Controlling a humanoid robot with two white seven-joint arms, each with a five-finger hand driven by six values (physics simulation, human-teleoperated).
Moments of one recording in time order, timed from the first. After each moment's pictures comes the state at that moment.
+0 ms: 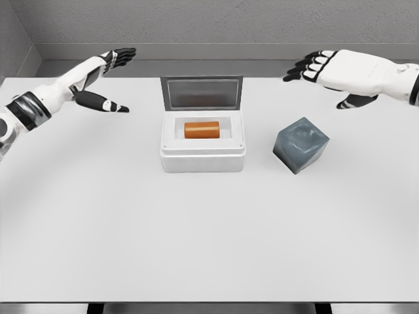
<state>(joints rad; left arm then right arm) -0.99 0.67 -1.25 -0.91 0.72 -0.61 -0.24 -0.72 -0.81 0.42 -1.49 0.44 -0.61 0.61</state>
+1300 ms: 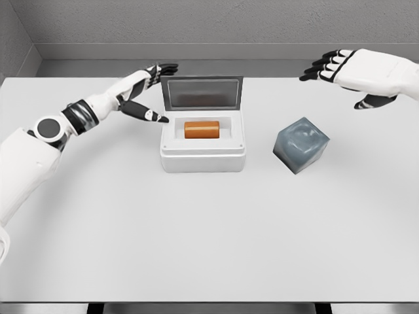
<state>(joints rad) -0.92 0.38 -1.00 -0.62 0.64 -0.61 -0.50 -0.72 -0.86 0.43 -1.51 0.44 -0.61 0.61</state>
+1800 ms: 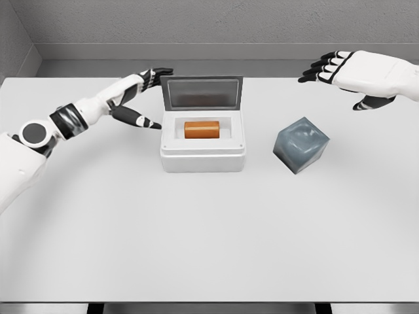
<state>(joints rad) -0.87 0.49 -0.99 -0.78 0.65 -0.61 -0.50 -0.72 -0.86 0.44 -1.51 0.44 -0.61 0.61</state>
